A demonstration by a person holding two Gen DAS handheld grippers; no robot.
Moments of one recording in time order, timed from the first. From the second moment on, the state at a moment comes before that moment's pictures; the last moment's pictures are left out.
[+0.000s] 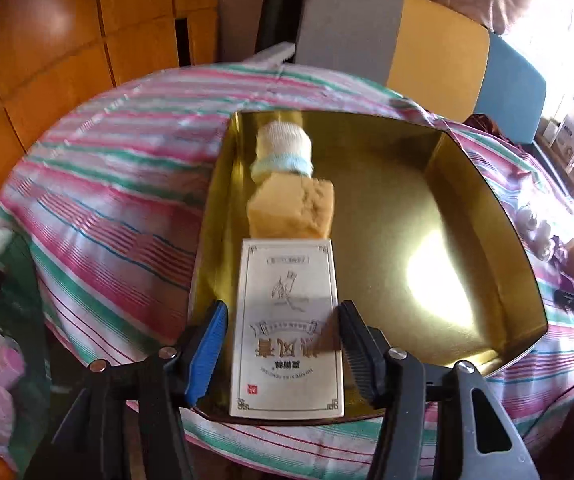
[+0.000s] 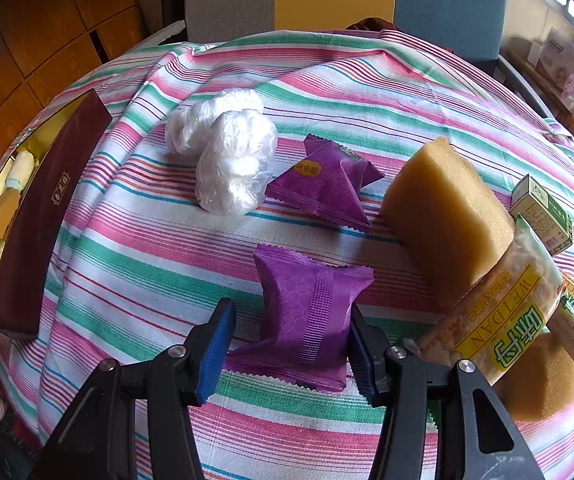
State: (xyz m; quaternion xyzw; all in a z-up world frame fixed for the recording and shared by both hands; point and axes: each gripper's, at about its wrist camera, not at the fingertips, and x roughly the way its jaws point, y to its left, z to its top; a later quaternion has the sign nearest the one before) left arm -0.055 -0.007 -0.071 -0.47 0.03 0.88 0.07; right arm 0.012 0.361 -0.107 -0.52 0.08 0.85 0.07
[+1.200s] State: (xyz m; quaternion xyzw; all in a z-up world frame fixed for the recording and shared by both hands) left arm -0.042 -0.041 -0.031 -0.41 -0.06 0.91 0.07; right arm 0.012 0.298 -0.055 -0.47 0.11 0.88 0.06
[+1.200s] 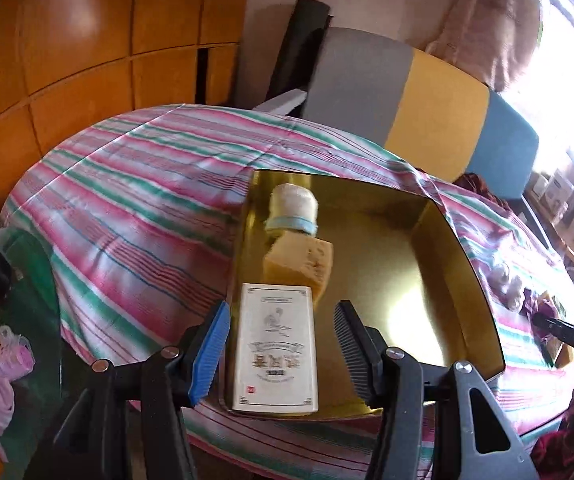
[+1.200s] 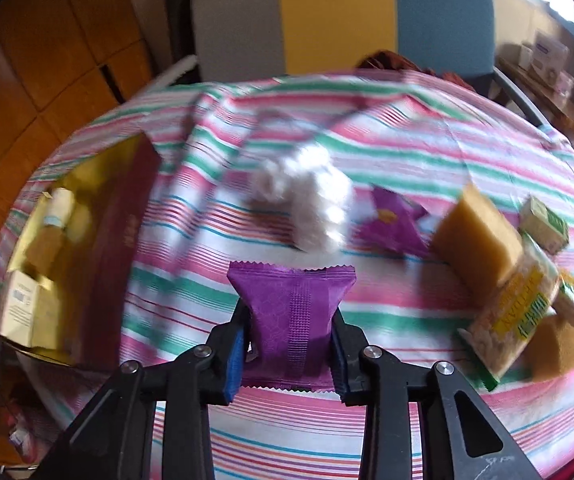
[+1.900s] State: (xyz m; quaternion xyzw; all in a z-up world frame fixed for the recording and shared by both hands) left arm -0.052 -0.090 -0.045 -0.42 -0.11 0.90 0.03; right arm -0.064 0.020 -0.078 -0.50 -0.01 0.84 -0.20
